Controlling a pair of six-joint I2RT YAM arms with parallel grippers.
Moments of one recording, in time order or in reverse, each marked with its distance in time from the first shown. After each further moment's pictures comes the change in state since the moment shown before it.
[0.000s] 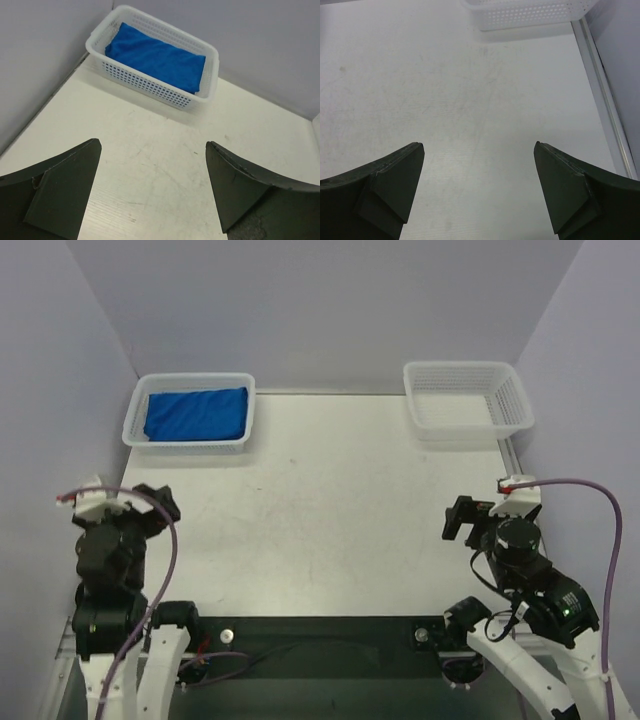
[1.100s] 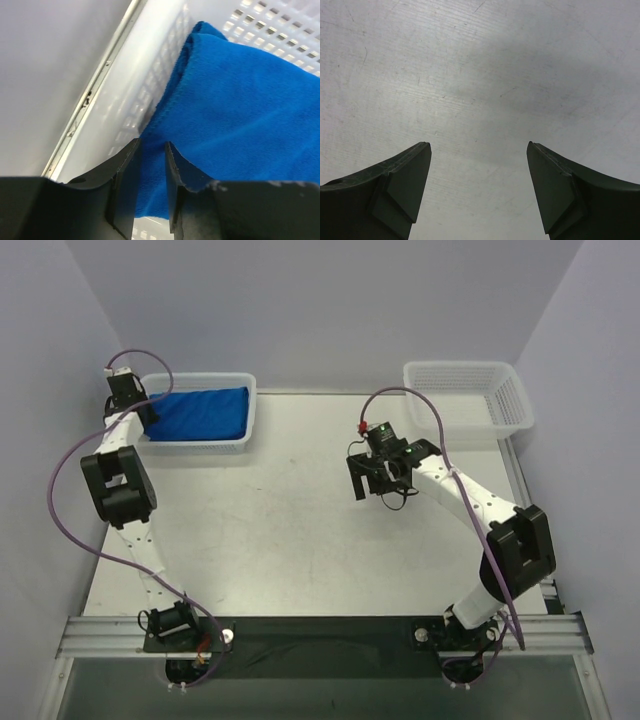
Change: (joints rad) left arm 0.278 1.886 1.015 0.362 0.118 0.170; right arm 0.021 1.146 0.338 0.146 -0.409 -0.058
